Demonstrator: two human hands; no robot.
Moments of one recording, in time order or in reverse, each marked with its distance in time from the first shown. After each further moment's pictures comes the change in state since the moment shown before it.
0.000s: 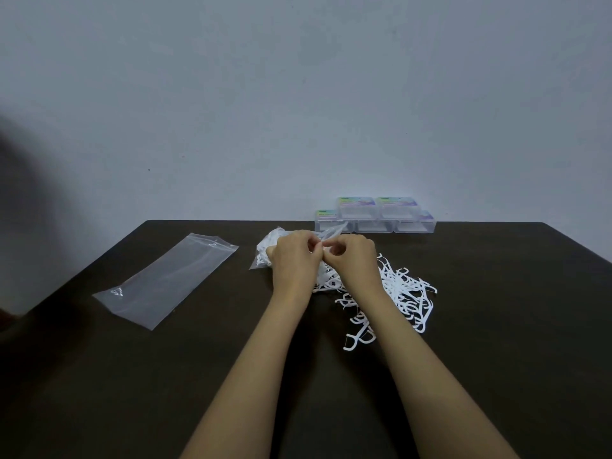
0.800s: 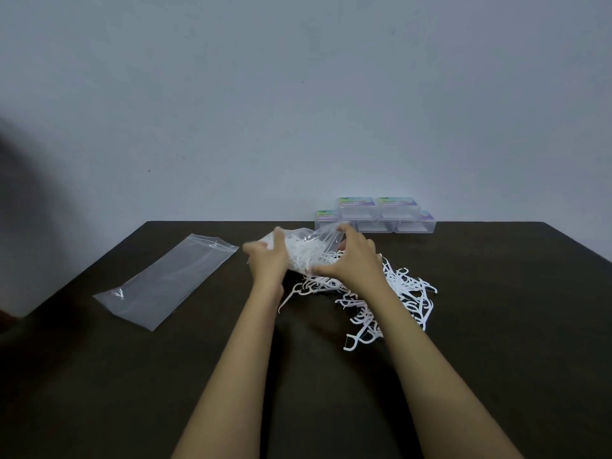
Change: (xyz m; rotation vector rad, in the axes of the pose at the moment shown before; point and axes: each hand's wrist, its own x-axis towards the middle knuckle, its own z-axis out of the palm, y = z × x) left_hand 0.017 -0.026 -0.006 -0.574 0.069 -0.659; right_hand -0.001 0.001 -0.008 -0.157 -0.194 0.128
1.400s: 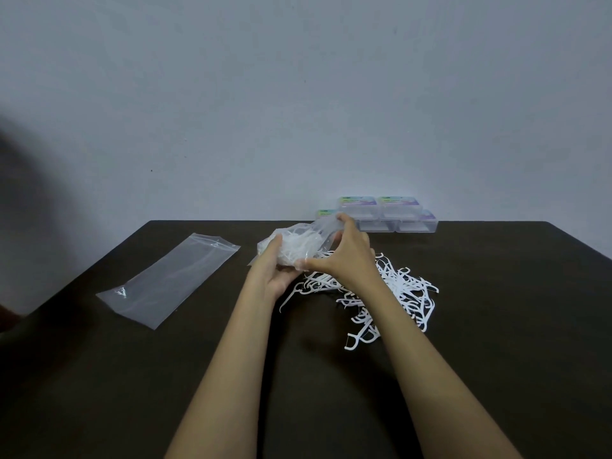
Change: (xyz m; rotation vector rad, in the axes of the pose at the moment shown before) left_hand 0.007 -0.003 -0.006 -0.728 -0.399 -0.439; right_hand -0.005 -0.017 -0.002 0.160 0.027 -0.027
